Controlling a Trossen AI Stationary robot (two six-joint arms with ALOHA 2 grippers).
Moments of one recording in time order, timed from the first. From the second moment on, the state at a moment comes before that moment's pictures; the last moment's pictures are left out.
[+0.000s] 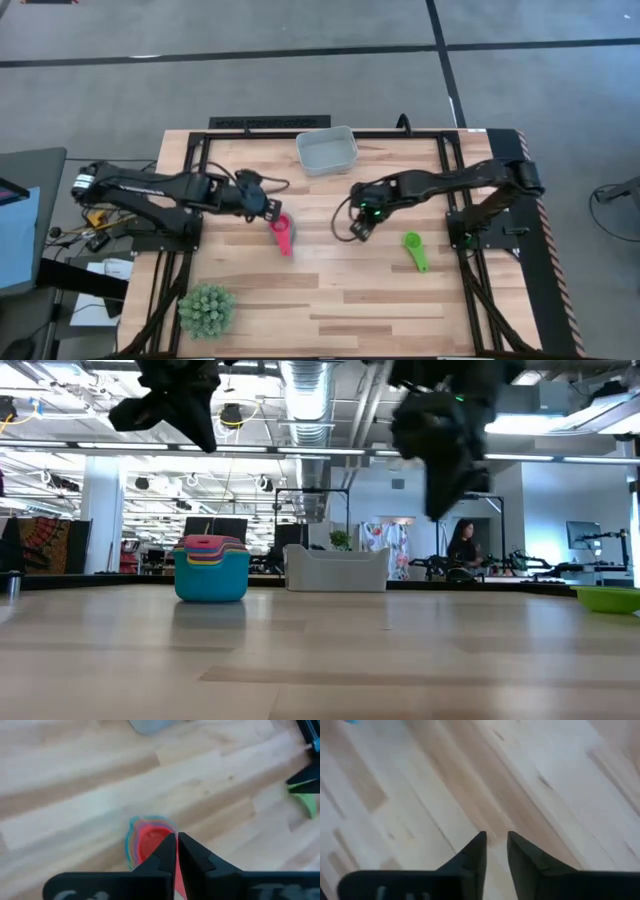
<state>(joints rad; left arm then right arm) -0.09 1.20 1.08 -0.79 -0.41 -1.19 -0.02 1.54 1.10 -0.71 -0.05 0.67</state>
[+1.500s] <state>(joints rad) 0.12 1.24 1.08 -0.80 -0.25 -0.82 0.03 1.24 0.50 -0.65 -0.12 0.98</state>
